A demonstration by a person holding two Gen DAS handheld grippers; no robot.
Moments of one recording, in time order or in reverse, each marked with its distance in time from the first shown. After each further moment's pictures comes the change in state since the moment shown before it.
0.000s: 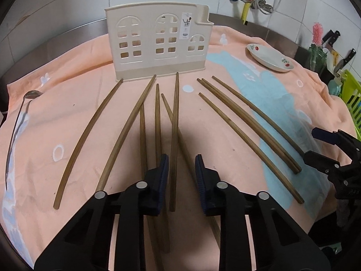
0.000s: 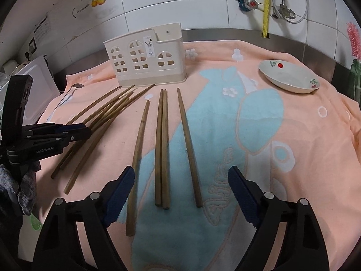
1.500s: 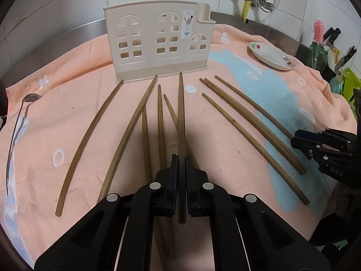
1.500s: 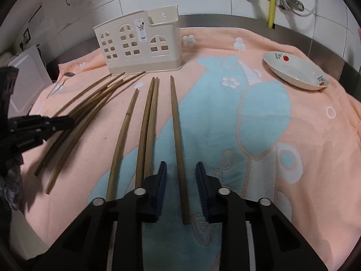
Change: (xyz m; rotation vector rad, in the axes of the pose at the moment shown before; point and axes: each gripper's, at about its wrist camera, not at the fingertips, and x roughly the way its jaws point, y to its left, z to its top) left arm 0.003 0.006 0.003 0.012 -0.004 0.005; right arm 0.033 -0.008 0.007 -0.040 0.071 -0.027
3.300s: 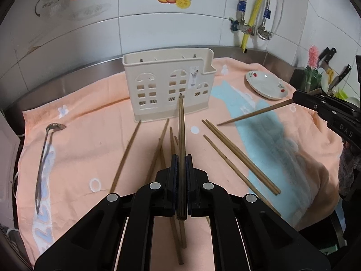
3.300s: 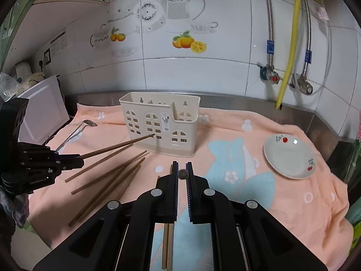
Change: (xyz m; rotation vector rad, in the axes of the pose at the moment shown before) left arm -0.079 0.012 0.051 -0.010 -0.071 0.012; right arm -0.088 0.028 0.107 -0.113 -0.249 0.021
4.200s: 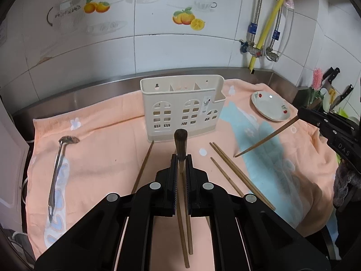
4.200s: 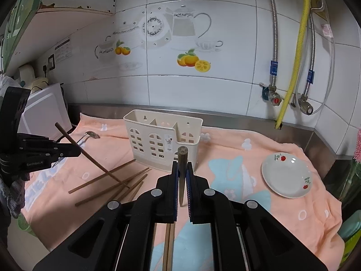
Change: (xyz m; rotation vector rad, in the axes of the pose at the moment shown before) left arm -0.030 0.018 0.038 -0.047 -0.052 0.016; right arm -0.012 0.003 0.031 -0.032 -0.054 0.003
